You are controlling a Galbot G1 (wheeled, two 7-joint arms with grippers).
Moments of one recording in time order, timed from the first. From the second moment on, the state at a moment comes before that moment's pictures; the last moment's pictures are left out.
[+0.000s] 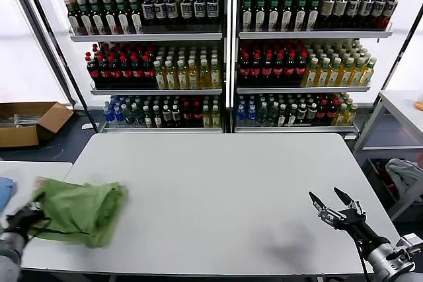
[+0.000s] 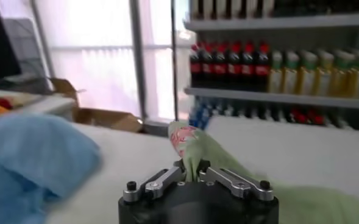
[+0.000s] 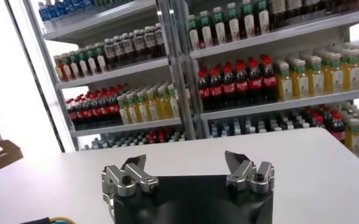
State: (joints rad) left arm 1.52 -0.97 -1.03 -1.87 -0.72 0.41 -0.14; right arm -1.64 1.06 0.88 2.09 0.76 -0.25 -0.29
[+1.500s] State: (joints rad) left arm 1.27 -1.34 -0.19 -1.98 -0.44 0.37 -0.25; right arm -1.64 1.14 0.86 2.14 0.66 -0.20 -0.21
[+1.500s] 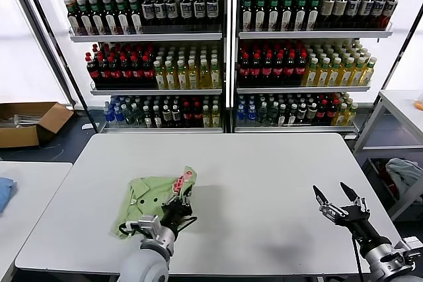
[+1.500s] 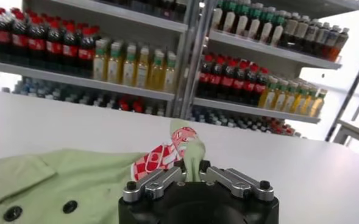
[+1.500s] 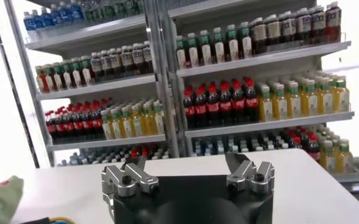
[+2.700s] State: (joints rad) left arm 1.38 -1.33 -0.48 -2.10 -0.56 0.38 -0.05; right arm -1.46 1.16 0.46 2.09 0.48 -0.29 0.01
